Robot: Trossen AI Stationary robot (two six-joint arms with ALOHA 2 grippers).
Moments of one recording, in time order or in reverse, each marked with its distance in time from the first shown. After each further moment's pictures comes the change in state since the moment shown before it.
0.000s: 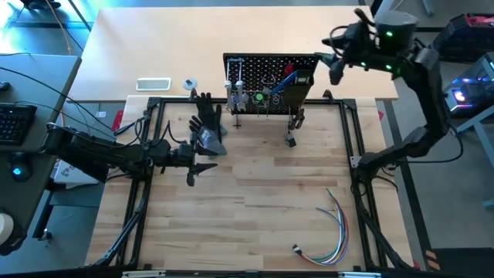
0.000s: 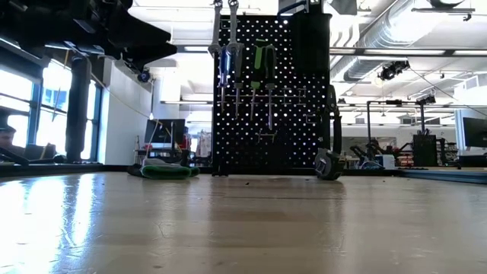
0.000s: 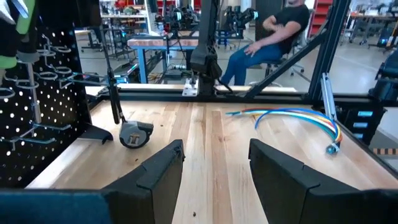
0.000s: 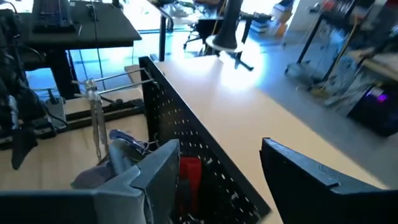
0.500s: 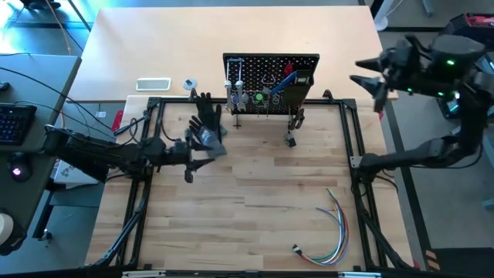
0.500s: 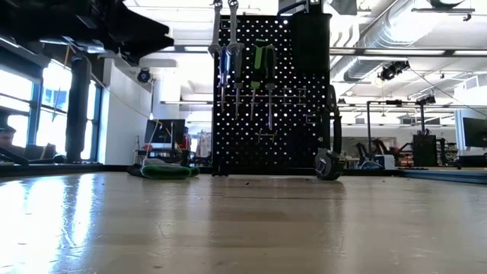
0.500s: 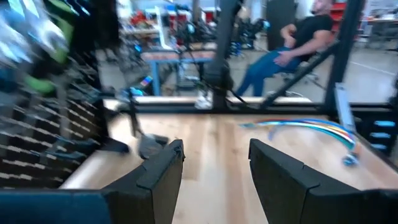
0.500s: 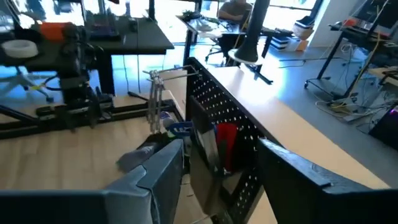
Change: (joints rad) left arm 0.000 -0.058 0.000 -0.010 -0.049 0.035; right arm 0.160 -0.239 0.000 -0.192 0.061 0.005
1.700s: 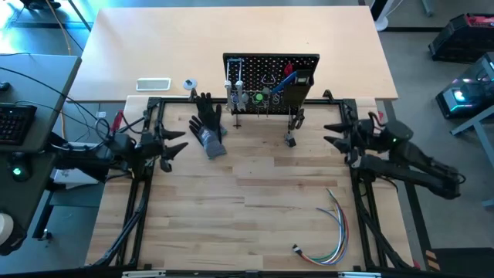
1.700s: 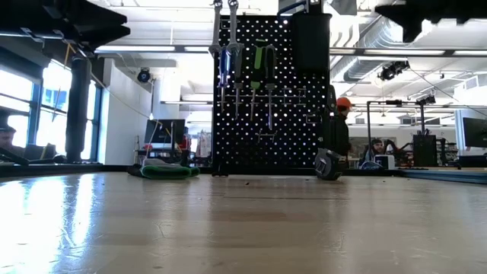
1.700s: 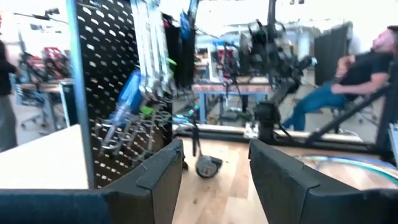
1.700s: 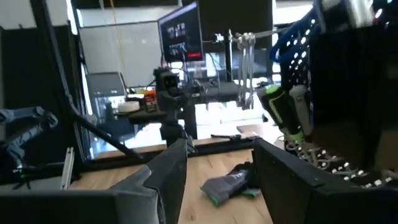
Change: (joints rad) left arm 0.000 -0.649 -0.031 -0.471 -0.211 0.044; right arm 0.127 -0.913 -1.681 1.151 -0.212 0.281
